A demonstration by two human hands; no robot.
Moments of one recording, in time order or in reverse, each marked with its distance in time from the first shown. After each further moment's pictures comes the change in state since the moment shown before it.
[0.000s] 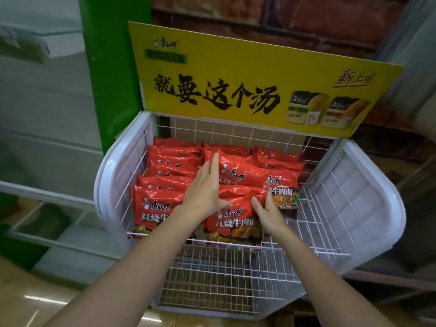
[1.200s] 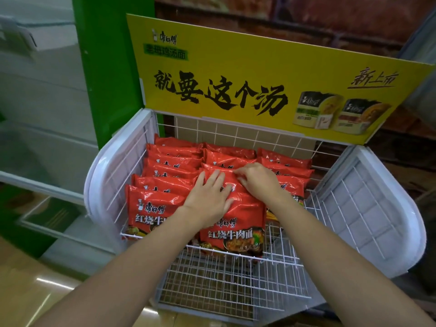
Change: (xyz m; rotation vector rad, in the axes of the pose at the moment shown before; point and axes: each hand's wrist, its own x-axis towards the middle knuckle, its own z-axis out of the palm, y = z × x) left_hand 0.016 -0.003 0.018 0.714 -0.161 0.257; right_hand 0.097 -0.053 -0.010 -1.058 0.001 -0.550
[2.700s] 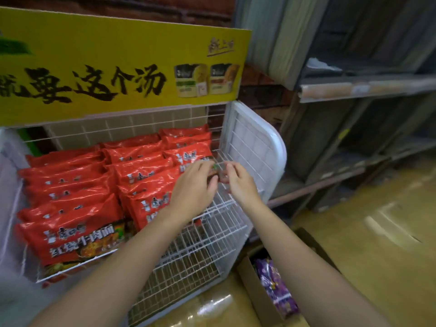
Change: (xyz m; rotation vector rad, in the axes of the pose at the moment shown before) left_hand -0.017 0.109 -0.034 -0.725 0.362 0.349; right_hand -0.186 -0.019 -0.028 0.931 0.498 0.928
